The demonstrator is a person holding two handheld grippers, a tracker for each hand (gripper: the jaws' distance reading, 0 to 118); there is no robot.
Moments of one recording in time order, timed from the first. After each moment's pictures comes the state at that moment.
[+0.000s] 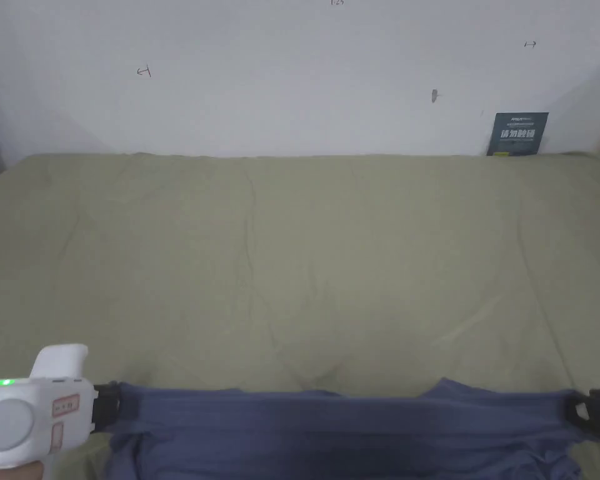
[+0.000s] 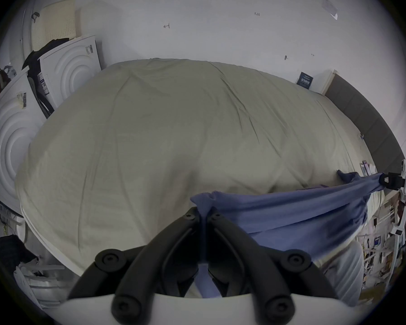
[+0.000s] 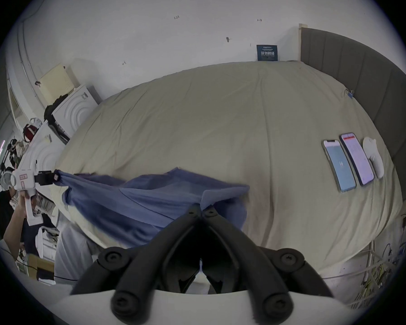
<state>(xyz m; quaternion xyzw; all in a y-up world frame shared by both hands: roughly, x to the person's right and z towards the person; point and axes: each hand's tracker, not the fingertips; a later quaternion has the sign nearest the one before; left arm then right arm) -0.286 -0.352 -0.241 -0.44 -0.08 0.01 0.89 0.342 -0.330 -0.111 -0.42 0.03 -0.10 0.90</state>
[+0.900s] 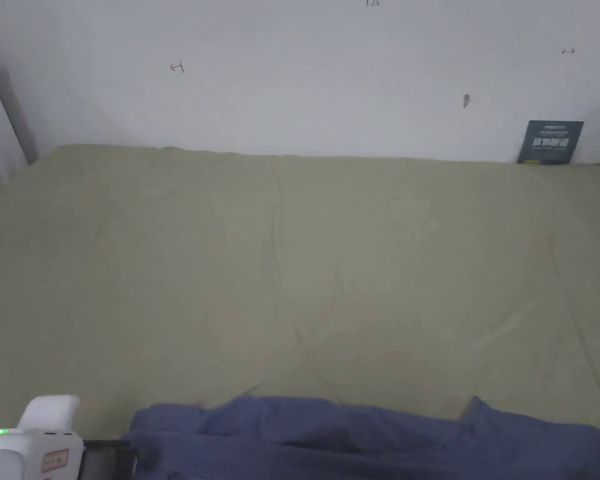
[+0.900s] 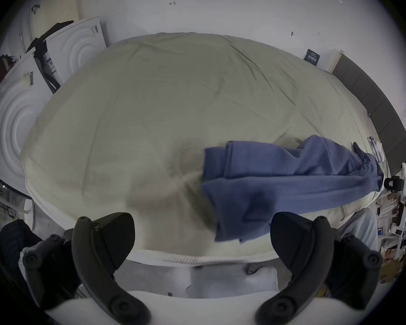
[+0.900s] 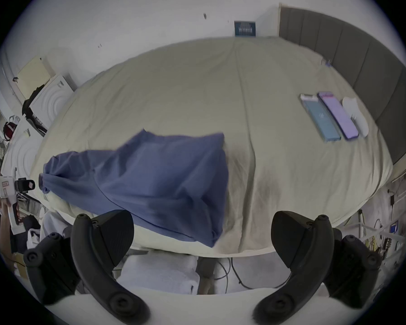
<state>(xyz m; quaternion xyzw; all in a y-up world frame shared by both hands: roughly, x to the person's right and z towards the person) -0.336 -0.383 -0.200 -0.51 -0.03 0.02 0.86 0.321 -0.351 -0.062 -0.47 -0.05 -0.09 0.88</state>
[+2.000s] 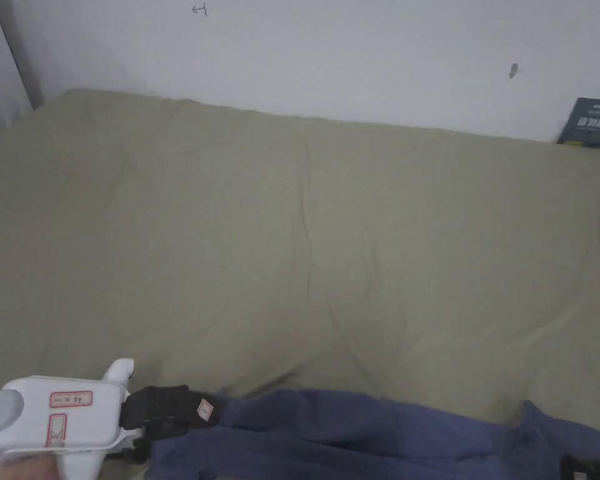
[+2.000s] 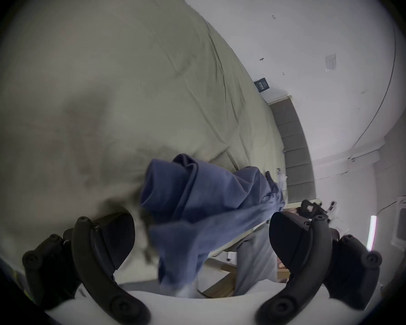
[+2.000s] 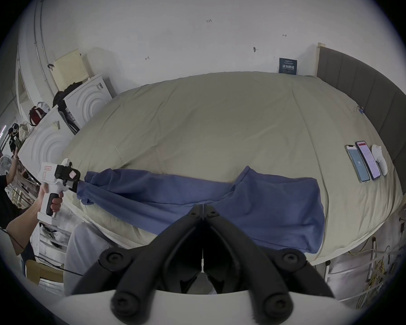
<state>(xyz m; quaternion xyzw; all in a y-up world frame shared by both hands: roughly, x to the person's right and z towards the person) -0.356 -0.460 -0.287 -0.52 -0.34 0.38 0.69 0.175 -0.321 -0.101 -0.40 0.04 -0.06 0.91</state>
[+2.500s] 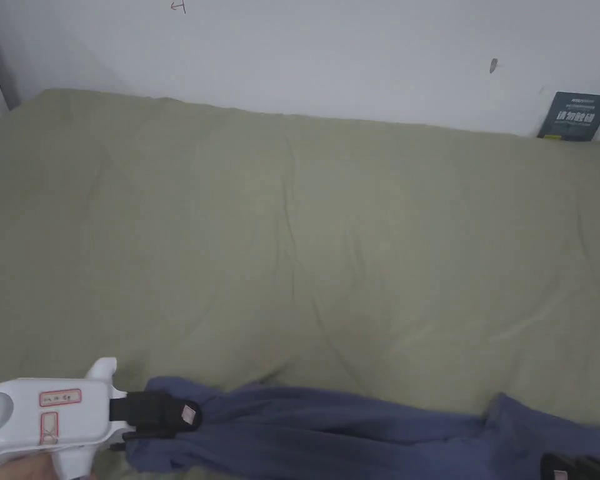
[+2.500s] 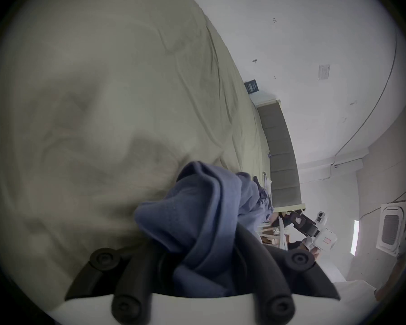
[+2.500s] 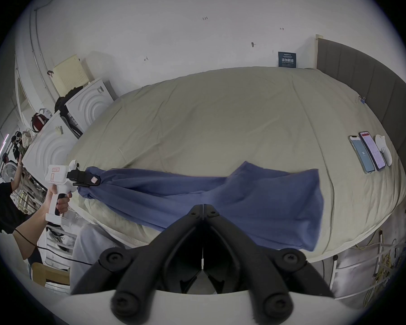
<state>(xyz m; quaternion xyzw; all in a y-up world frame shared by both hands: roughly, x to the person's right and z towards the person) -0.359 -0.452 -0.291 -0.52 -0.27 0.38 0.72 0.181 -0.326 -0.097 -0.40 0.05 -0.09 0.91</state>
